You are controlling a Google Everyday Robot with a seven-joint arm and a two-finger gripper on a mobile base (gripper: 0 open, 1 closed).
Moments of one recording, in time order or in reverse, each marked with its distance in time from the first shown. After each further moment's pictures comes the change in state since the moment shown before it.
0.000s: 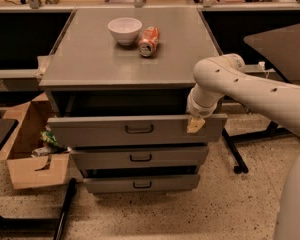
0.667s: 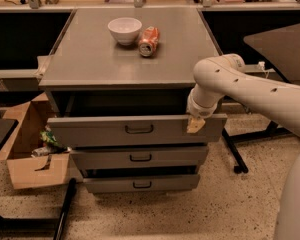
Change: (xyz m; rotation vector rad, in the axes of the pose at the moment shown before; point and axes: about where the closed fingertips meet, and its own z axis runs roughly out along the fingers) arm 0.000 0.000 0.000 0.000 0.000 0.000
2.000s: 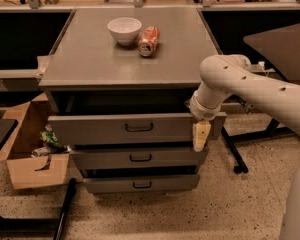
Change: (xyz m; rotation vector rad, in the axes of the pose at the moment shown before) arm -0.005 0.024 -0.005 -0.098 -0.075 -0.022
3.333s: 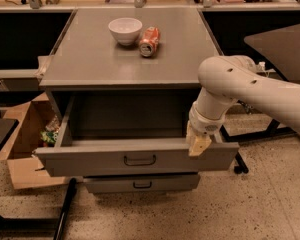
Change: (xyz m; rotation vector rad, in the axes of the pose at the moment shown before) arm -0.029 0.091 -0.040 -0.144 0.004 -0.020
